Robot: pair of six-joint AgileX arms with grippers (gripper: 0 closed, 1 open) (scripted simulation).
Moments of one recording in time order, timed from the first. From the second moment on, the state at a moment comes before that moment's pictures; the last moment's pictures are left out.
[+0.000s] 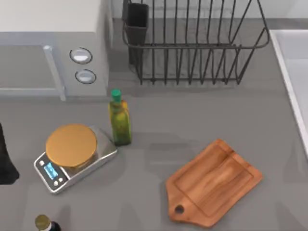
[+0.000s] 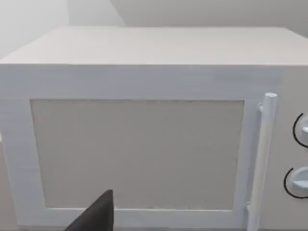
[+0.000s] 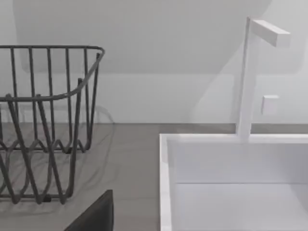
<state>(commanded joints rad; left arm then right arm) 0.00 0.00 0.00 0.00 0.00 0.00 0.00 0.00 0.00 0.00 0.00 0.00</state>
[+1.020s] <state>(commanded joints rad) 0.38 0.95 0.57 -0.53 0.45 0.97 0.00 0.00 0.00 0.00 0.00 0.00</state>
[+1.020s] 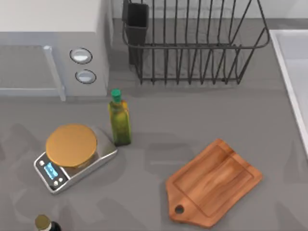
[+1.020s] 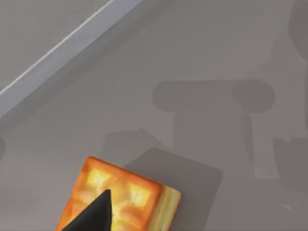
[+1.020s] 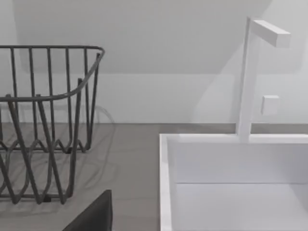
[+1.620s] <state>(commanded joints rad) 0.73 1.92 1.12 -1.07 0.91 1.94 0.00 0.00 0.00 0.00 0.00 0.00</state>
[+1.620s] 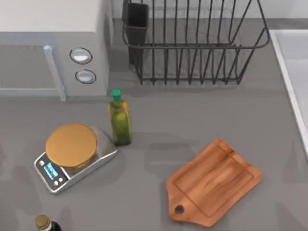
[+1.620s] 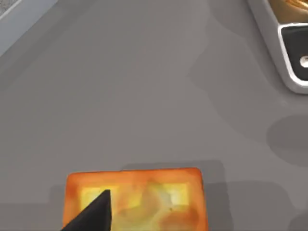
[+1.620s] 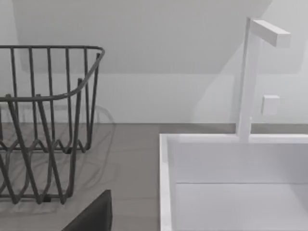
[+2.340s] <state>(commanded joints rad) 0.89 2.40 1.38 -1.35 1.14 2.41 0.00 0.00 0.00 0.00 0.00 0.00</state>
